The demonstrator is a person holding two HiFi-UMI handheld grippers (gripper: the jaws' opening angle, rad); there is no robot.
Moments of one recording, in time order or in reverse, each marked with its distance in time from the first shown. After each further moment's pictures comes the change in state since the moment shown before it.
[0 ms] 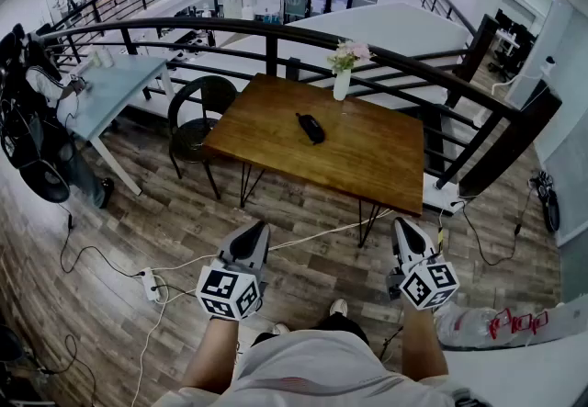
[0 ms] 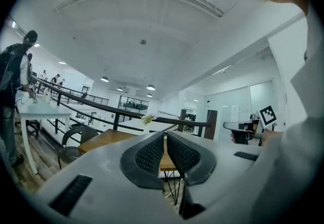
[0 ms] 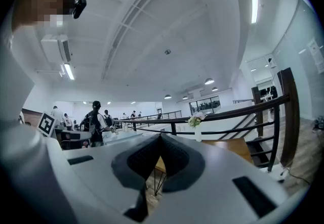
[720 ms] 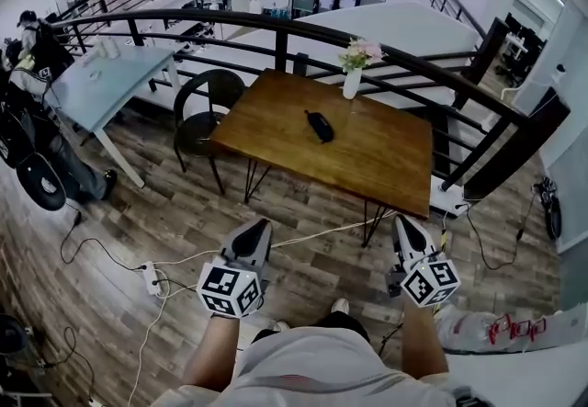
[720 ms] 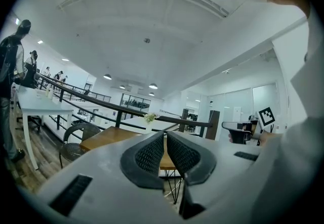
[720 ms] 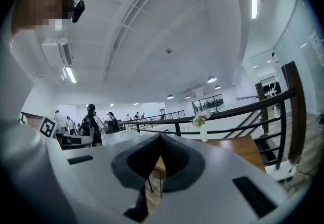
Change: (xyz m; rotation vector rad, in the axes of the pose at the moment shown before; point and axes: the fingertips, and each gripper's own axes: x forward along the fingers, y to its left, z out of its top) left arm 0.000 0.020 -0.004 -0.029 0.015 0.014; right arm 0.026 0.012 -0.002 0.032 -0.006 0.044
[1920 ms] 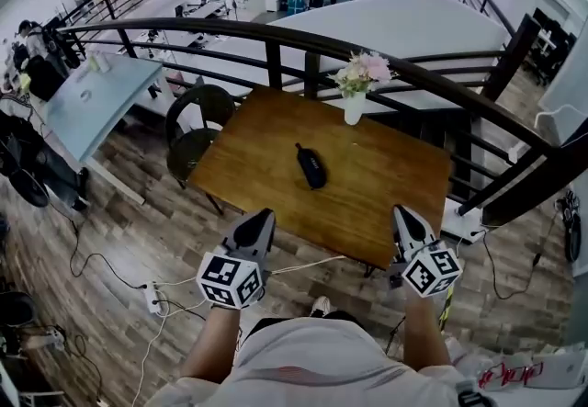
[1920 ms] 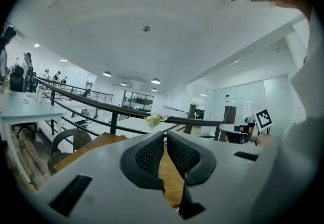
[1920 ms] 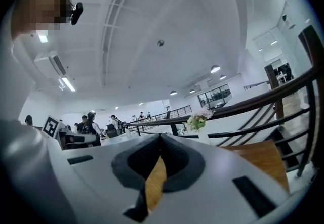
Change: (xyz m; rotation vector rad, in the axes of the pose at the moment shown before) left arm 0.279 0.064 0.043 0.029 0.058 0.044; right arm 0.231 -0.192 0.032 0.088 0.035 0.100
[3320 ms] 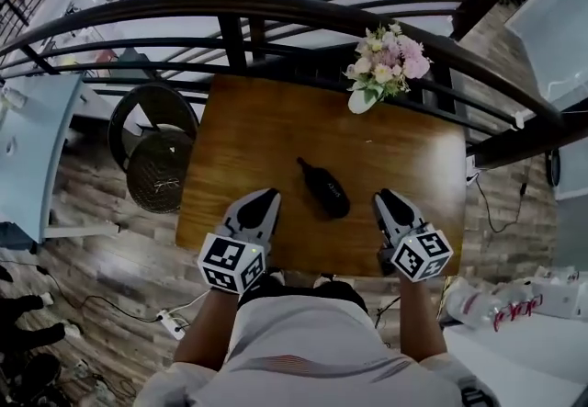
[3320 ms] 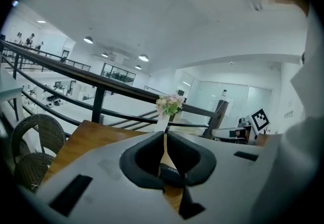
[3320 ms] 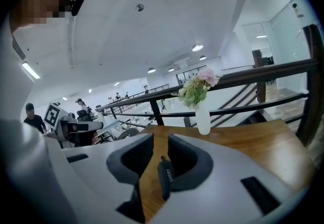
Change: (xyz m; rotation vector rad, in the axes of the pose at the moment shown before) left arm 0.229 0.218 -0.025 -0.102 0.234 -0.311; right arm 0.263 -0.037 -0.077 0.083 0.262 -0.277
